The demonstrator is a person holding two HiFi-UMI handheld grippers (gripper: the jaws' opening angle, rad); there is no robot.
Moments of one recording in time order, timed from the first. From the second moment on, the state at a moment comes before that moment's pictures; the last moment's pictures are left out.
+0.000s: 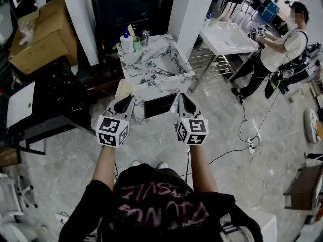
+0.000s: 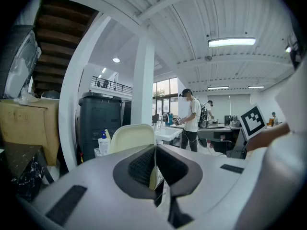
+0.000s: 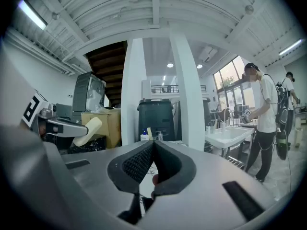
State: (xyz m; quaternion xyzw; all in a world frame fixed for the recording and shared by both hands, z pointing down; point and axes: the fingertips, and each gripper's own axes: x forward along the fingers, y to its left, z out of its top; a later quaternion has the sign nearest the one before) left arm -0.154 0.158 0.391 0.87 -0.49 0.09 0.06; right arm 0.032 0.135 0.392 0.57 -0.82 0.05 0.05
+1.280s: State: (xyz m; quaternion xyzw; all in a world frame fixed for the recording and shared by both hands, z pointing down) left arm -0.188 0.153 0.406 0.88 -0.46 0.08 0.07; right arm 0.008 0.145 0.405 0.60 -0.79 0.05 0.06
